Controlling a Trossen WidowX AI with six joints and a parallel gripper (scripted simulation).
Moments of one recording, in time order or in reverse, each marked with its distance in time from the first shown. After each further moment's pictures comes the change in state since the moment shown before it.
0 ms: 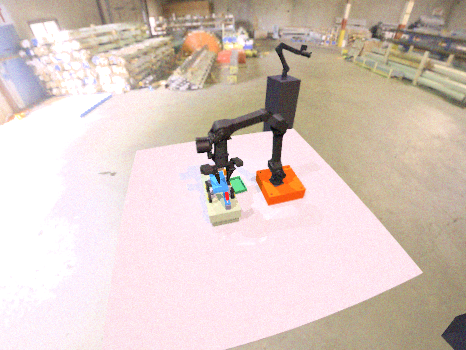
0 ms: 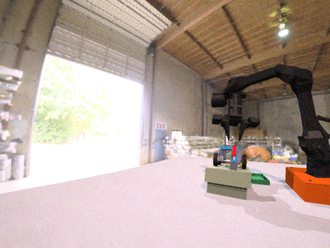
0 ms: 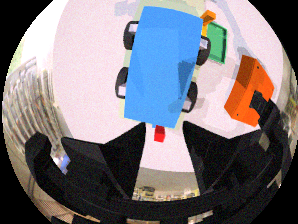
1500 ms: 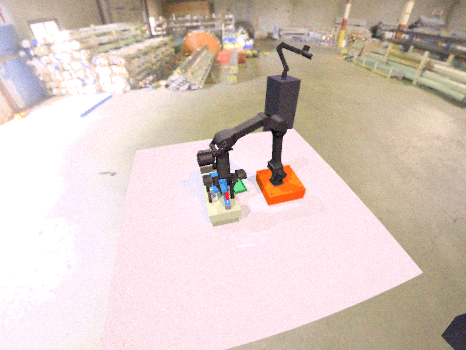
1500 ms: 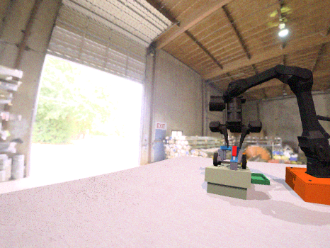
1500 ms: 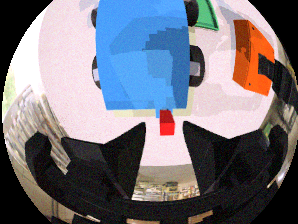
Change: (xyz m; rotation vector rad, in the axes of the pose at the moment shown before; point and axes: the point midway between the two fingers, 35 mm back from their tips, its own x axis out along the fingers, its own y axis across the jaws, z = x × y) arm 0.039 0.007 -0.037 0.242 0.049 -0.015
